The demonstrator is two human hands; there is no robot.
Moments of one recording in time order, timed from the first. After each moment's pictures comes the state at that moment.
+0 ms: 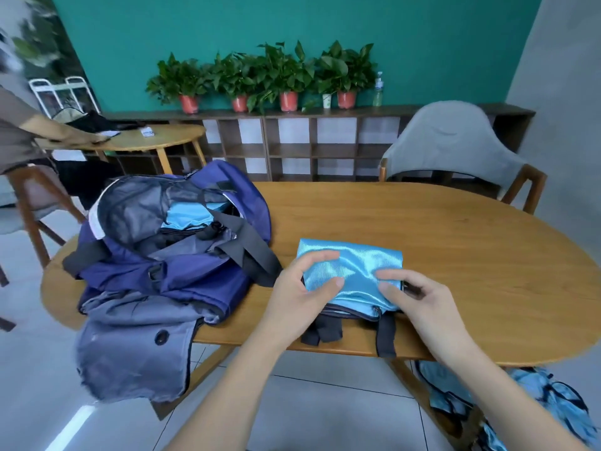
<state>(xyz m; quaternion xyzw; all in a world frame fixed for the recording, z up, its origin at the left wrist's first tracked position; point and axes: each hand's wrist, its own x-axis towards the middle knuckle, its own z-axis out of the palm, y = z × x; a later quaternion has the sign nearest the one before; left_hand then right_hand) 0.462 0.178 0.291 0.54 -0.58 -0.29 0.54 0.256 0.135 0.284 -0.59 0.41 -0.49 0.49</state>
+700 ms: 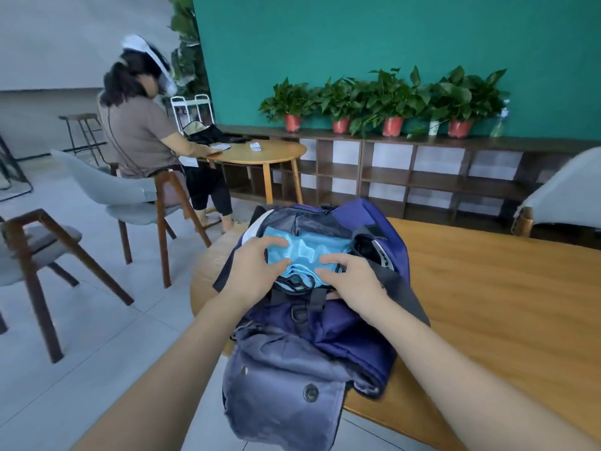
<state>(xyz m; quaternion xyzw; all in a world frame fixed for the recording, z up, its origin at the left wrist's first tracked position) 0.786 0.202 0.353 0.77 -0.48 -0.03 0.42 0.623 0.089 0.325 -0.70 0.36 -0.31 0.53</state>
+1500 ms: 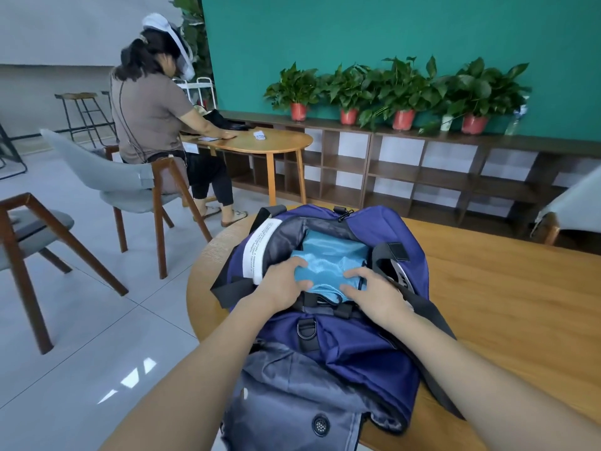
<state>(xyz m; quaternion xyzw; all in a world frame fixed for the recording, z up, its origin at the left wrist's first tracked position) 0.823 0.132 0.289 0.80 -0.48 -0.20 0.30 0.626 0.047 0.300 -0.82 0.45 -0.14 0.34</state>
